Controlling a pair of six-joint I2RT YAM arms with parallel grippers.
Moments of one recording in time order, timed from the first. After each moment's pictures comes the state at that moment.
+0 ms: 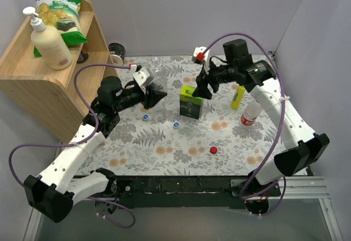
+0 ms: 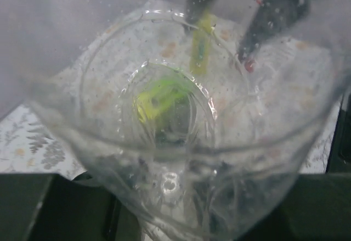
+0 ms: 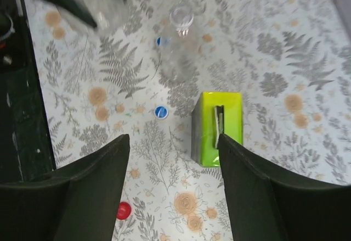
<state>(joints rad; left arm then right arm) -0.49 1.05 0.96 -0.03 0.57 0.10 0.49 1.49 1.80 -0.93 -0.68 -0.47</state>
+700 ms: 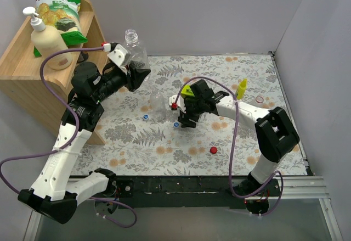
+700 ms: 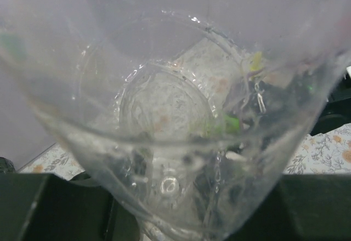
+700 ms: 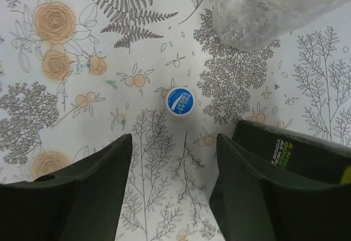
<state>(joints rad) -0.36 1.04 1.31 -0.24 0.43 0.08 0.68 1.68 1.17 -0.45 -0.60 -0.78</state>
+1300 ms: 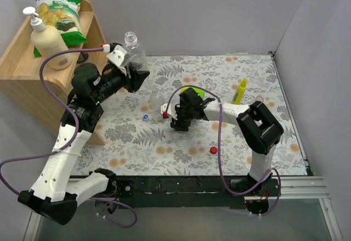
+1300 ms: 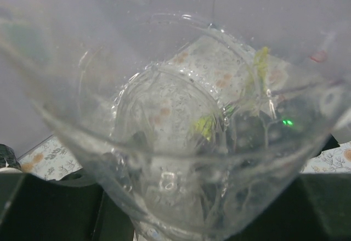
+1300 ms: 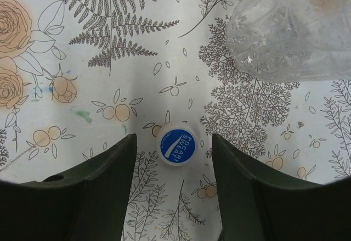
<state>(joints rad) -0.36 1.02 1.30 -0.27 0.41 0.07 0.76 1.86 1.15 -0.24 -0.52 -0.79</state>
